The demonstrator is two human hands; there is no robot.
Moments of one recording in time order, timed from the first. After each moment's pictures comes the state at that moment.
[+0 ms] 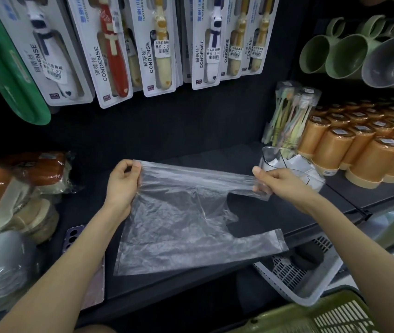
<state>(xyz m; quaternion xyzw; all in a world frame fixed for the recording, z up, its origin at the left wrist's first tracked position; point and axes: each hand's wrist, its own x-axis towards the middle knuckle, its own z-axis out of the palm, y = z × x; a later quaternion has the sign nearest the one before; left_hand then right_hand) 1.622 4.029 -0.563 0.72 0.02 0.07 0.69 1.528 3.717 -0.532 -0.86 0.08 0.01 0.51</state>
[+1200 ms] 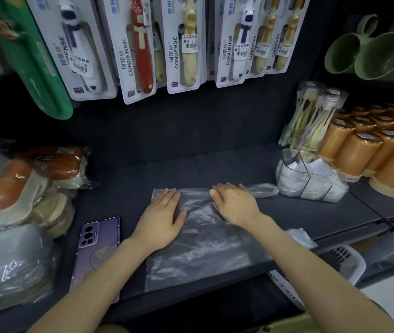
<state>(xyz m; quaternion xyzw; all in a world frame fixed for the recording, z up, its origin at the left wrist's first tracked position) 1.588 4.030 -0.618 0.95 -0.24 0.00 0.17 1.573 3.827 -0.589 -0.99 -0.01 0.01 0.12</state>
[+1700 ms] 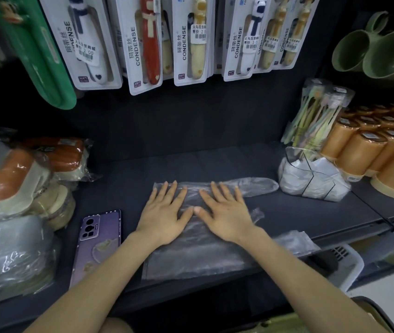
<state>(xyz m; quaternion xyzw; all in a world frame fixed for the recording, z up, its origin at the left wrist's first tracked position) 1.589 4.023 -0.621 0.97 -0.23 -0.03 0.05 1.552 3.849 -0.606 -1.00 -0.06 0.05 0.04</state>
